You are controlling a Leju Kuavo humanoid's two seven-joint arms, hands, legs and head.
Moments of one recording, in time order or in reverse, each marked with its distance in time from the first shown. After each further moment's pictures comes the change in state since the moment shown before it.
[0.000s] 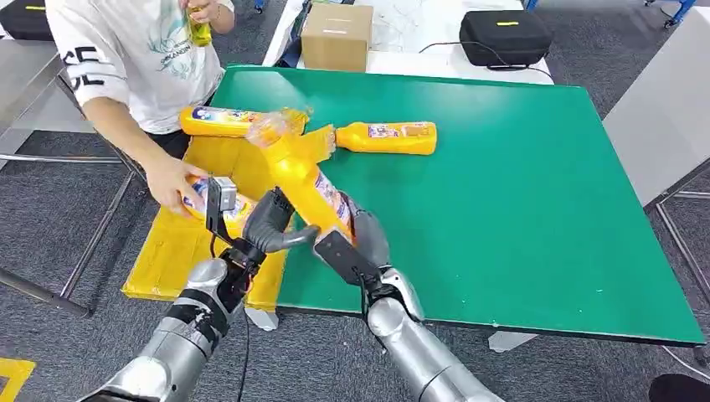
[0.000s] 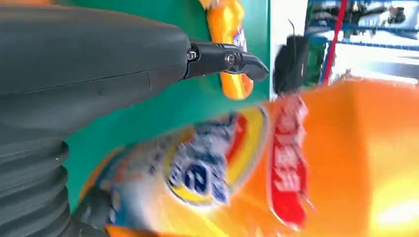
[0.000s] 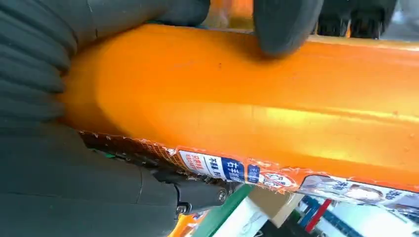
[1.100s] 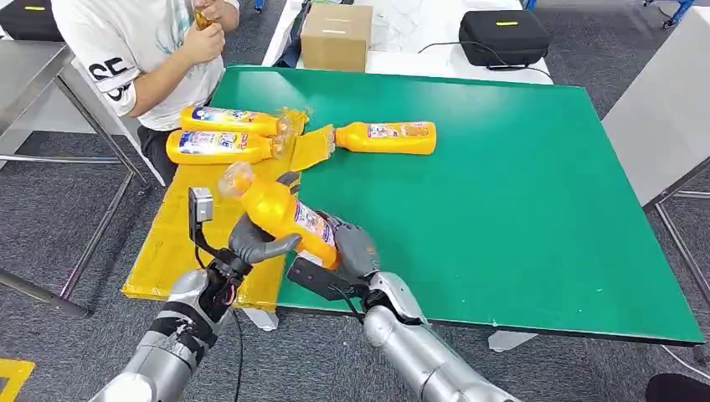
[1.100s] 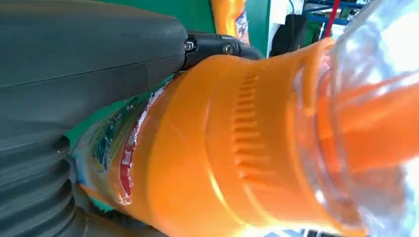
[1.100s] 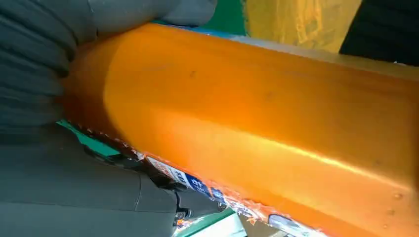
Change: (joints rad) left arm 0.070 0.059 0.002 -0.082 0.126 -0.130 0.051; right arm -0.064 -0.023 0.138 0.120 0.222 0.049 0.118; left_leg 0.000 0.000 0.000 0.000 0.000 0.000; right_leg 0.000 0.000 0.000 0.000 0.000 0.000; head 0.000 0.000
